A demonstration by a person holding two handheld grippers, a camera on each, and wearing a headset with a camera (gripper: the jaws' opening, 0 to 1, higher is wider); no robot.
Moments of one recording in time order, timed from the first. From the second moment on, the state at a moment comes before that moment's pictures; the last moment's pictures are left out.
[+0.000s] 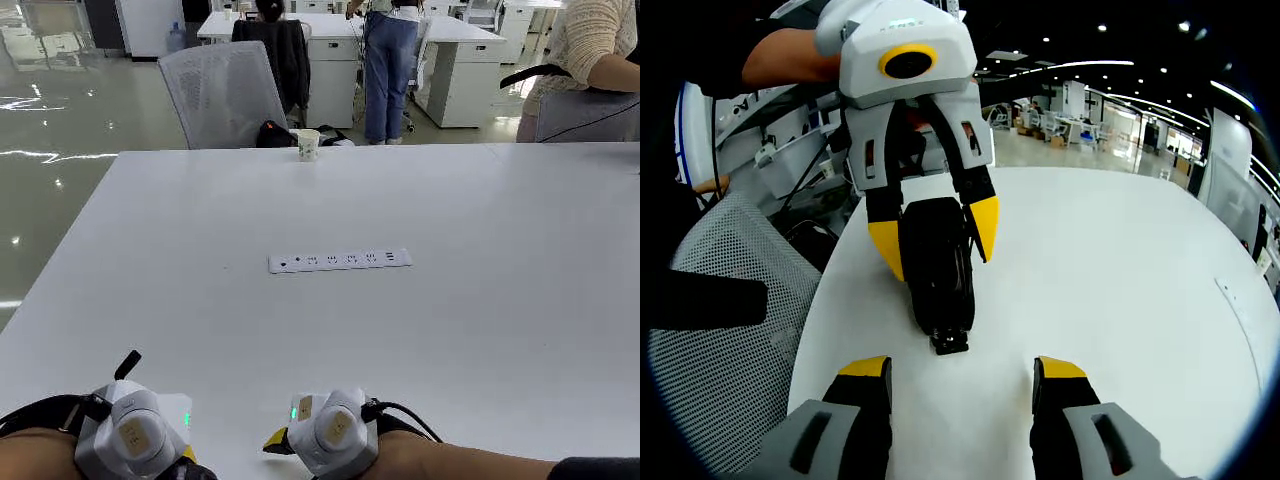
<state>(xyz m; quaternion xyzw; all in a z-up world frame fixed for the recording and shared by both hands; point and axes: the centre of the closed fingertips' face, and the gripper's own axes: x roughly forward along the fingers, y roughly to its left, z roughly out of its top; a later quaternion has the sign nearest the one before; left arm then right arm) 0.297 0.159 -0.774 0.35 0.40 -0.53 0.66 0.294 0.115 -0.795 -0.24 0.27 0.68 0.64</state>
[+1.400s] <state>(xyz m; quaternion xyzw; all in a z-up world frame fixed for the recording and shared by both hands) 0.296 0.161 -0.773 0.34 0.40 -0.54 0.66 0.287 0.139 -0.808 -0.28 0.26 0.70 0.60</state>
